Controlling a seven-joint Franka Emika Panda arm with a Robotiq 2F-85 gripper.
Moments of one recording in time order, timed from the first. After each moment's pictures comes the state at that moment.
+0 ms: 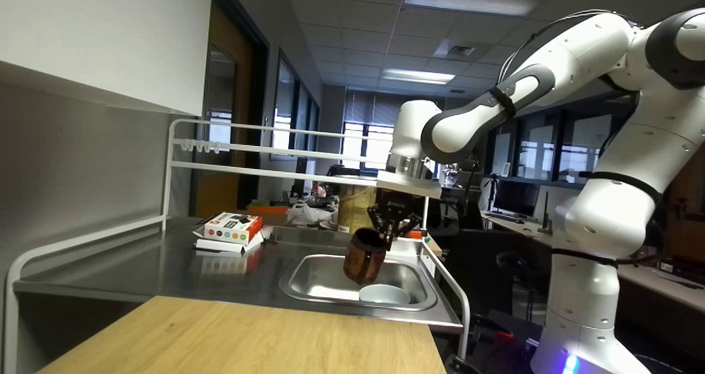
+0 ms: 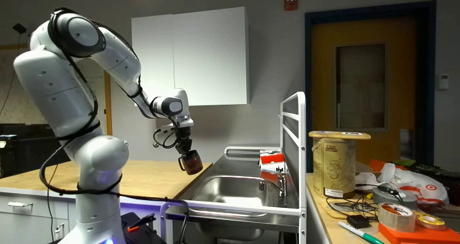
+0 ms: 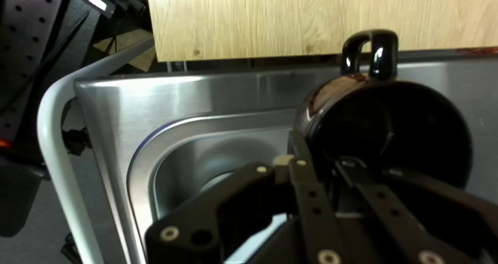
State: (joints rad) arm 0.11 -0.44 0.19 -2.69 0.08 2.37 1.30
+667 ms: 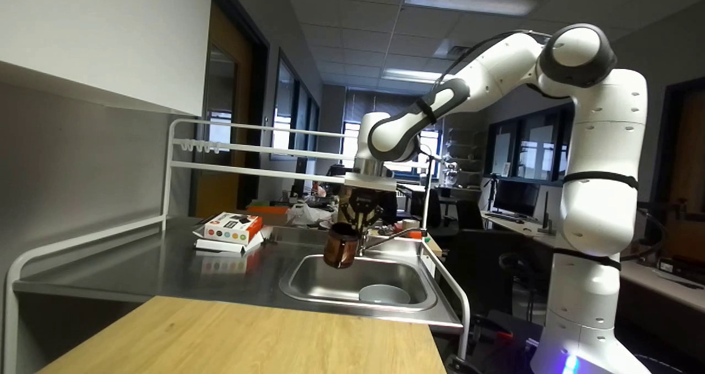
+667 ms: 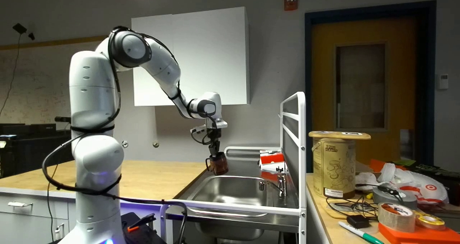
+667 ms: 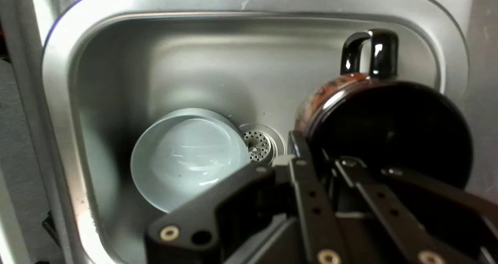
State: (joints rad) arm -0.03 0.00 0.11 -2.27 0.00 2.31 1.08
